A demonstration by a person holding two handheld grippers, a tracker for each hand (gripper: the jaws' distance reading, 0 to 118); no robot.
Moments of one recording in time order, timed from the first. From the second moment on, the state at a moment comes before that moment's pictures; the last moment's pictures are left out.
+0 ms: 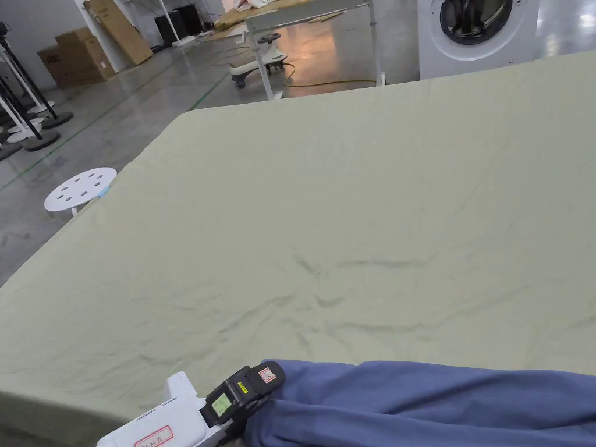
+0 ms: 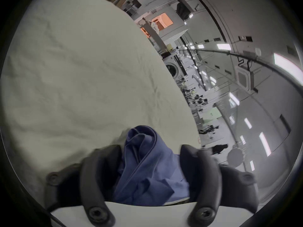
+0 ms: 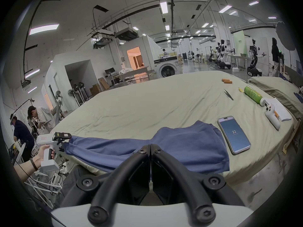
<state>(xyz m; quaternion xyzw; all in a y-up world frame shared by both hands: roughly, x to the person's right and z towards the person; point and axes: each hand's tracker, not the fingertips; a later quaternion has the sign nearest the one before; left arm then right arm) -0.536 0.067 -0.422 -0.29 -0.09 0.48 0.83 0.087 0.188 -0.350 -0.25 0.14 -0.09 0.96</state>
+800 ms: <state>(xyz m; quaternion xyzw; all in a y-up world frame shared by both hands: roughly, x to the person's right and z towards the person) -0.437 0.211 -0.437 -0.26 -0.08 0.35 0.90 0.086 0.184 -0.347 -0.25 0.13 -0.14 0.95</state>
